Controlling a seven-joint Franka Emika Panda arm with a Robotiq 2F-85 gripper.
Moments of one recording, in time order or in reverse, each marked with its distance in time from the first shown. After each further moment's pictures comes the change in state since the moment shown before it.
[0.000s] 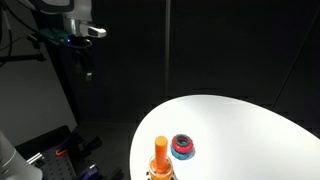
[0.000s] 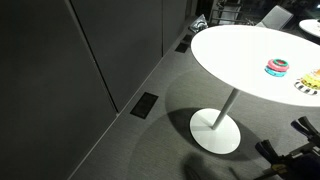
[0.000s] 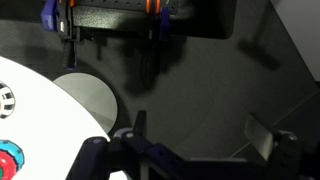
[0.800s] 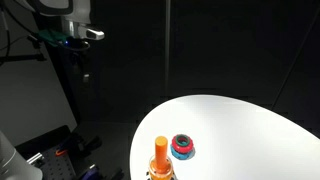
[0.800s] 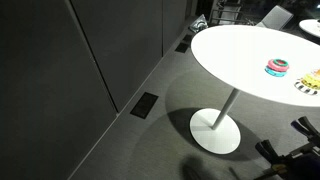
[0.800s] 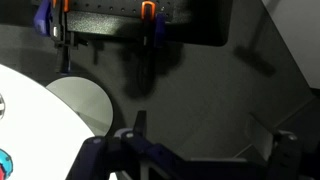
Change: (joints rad) arm 0.026 0.000 0.000 -0.015 0.019 -0.007 0.000
